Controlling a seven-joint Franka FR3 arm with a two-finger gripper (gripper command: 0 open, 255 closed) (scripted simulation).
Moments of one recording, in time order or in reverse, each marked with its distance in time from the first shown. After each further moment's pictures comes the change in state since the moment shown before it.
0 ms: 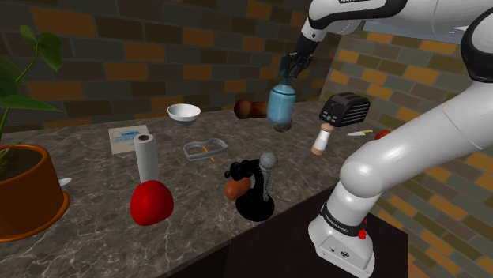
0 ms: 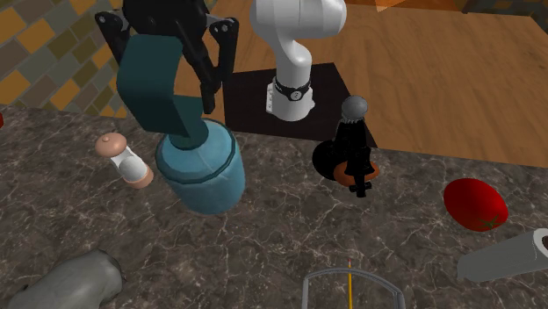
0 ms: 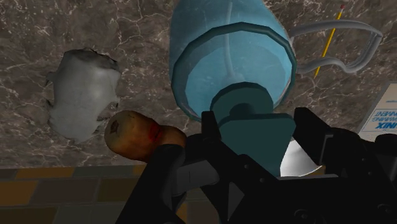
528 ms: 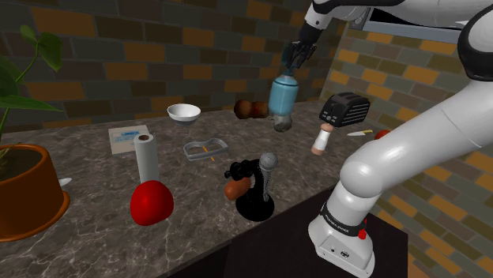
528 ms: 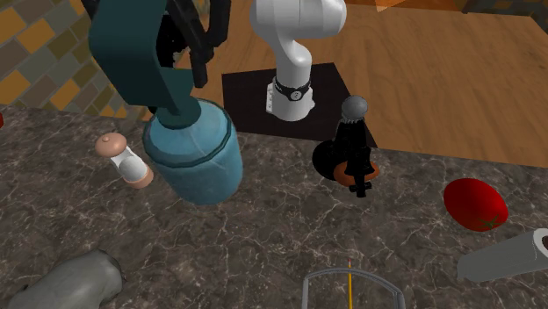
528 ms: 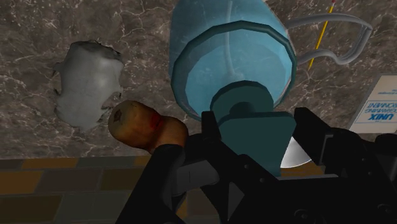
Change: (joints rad) arm 0.007 0.017 0.007 0.116 0.009 -0.100 -0.002
